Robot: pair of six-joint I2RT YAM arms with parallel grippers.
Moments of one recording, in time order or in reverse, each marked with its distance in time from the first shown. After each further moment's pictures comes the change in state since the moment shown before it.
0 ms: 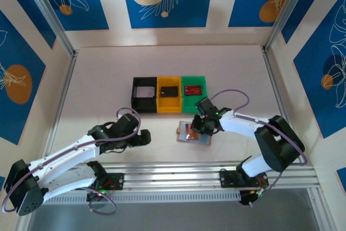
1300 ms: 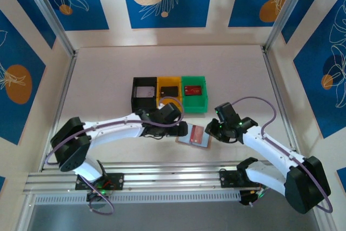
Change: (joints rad) left arm -0.212 0.639 0.445 0.238 0.047 -0.043; right arm -0.145 -0.459 -0.151 -0.263 0.000 -0.002
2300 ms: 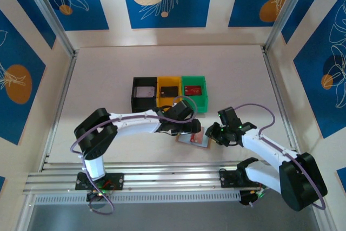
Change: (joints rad) left arm -0.006 0.225 0.113 0.193 0.134 -0.077; right arm -0.079 0.037 -0.120 0.164 -0.096 0.006
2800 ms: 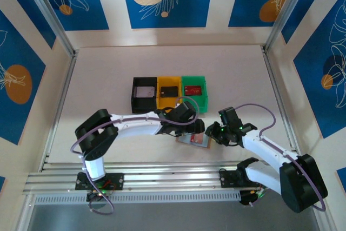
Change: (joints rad) left arm -0.029 0.008 -0.001 0.070 -0.005 -0.038; right arm -0.008 -0.016 -0.014 0.042 -0.014 0.000
